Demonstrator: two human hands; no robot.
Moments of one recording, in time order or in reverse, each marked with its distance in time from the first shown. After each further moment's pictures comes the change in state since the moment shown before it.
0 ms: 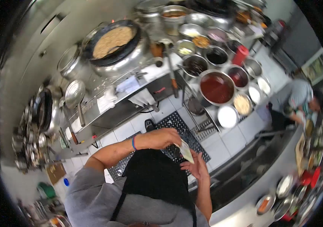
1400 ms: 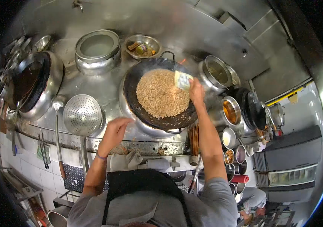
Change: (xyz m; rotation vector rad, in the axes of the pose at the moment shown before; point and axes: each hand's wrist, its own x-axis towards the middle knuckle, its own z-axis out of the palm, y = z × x) left_hand -0.327 -0.134 -0.358 0.183 1.453 -0.541; right_hand 0.743 -0.156 0.534 -2.144 0.047 -1.060
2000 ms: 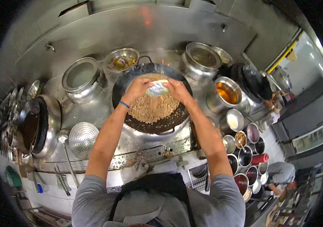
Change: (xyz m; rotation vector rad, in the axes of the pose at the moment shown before) left_hand 0.257 -0.061 0.128 0.064 -0.416 0.052; right_hand -0.016 0.016 -0.019 0.434 -0.375 -0.145
